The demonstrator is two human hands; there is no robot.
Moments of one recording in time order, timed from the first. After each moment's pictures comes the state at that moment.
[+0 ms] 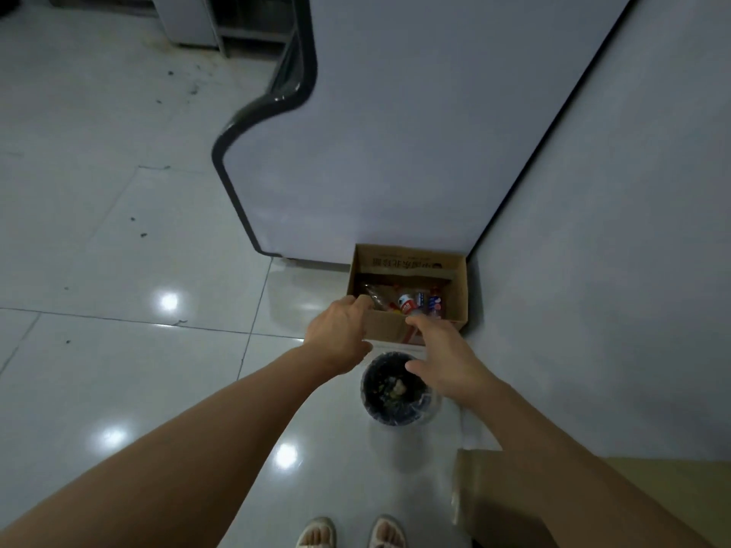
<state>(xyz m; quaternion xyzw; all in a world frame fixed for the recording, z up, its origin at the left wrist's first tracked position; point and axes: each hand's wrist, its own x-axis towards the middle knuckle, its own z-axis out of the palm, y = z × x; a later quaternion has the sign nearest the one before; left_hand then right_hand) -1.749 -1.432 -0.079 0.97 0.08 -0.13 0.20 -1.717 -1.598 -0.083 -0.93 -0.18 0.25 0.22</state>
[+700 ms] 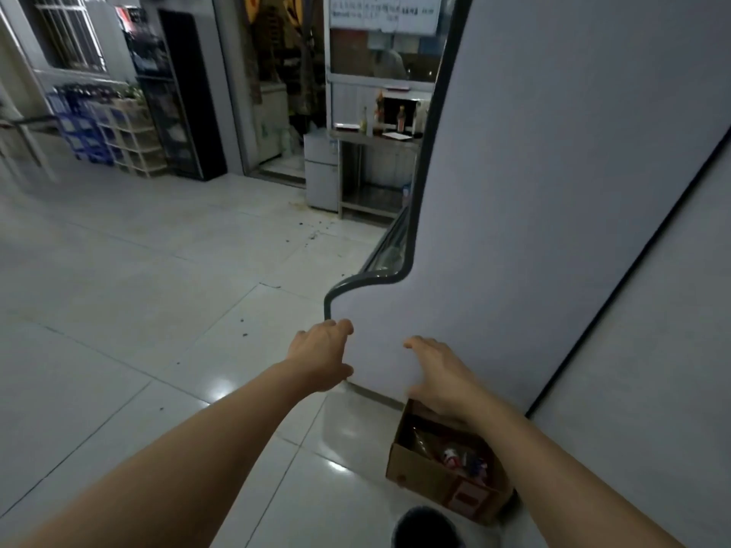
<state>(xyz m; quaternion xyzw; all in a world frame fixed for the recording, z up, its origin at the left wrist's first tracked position) -1.810 -1.333 0.154 0.97 0.21 -0.03 0.11 -1.723 -1.506 0.158 -0.89 -0.39 0.17 0.15</state>
